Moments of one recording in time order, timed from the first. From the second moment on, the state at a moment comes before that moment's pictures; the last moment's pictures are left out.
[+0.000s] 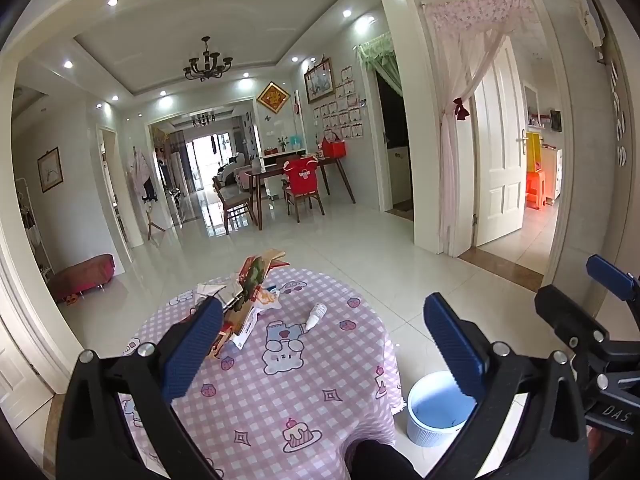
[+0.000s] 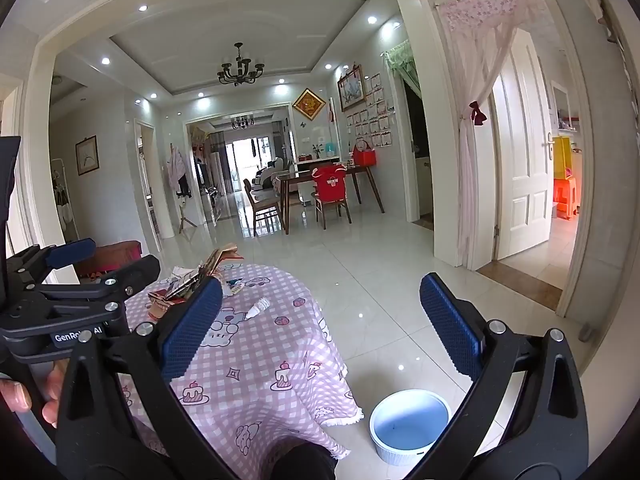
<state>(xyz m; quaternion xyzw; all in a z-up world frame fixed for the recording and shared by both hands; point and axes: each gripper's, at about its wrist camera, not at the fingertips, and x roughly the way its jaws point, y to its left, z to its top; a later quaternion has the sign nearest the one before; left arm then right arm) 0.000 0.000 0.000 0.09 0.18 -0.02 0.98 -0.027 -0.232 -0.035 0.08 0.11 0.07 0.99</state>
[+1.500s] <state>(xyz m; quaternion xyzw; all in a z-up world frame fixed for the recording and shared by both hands) 0.090 0.068 -0.070 0.06 0.27 0.02 0.96 0.078 -0.183 -0.086 0.10 0.22 0.12 0.96</state>
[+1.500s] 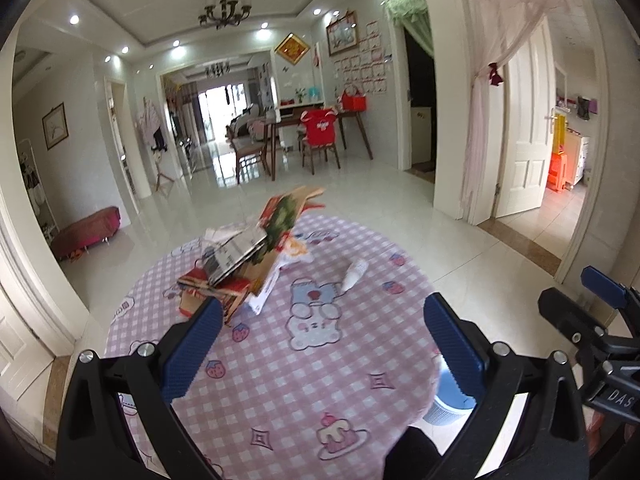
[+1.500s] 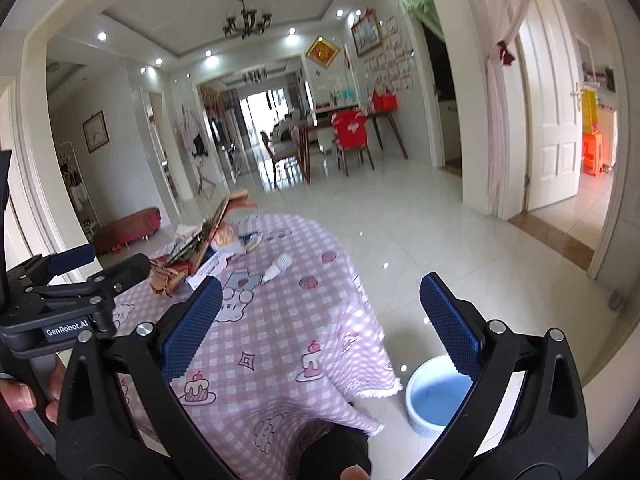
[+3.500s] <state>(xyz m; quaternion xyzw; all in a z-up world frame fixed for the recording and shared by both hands) 0.264 0.264 -0.118 0.02 0.29 0.11 0.95 0.410 0.061 -0.147 0.15 0.43 0.32 0.83</state>
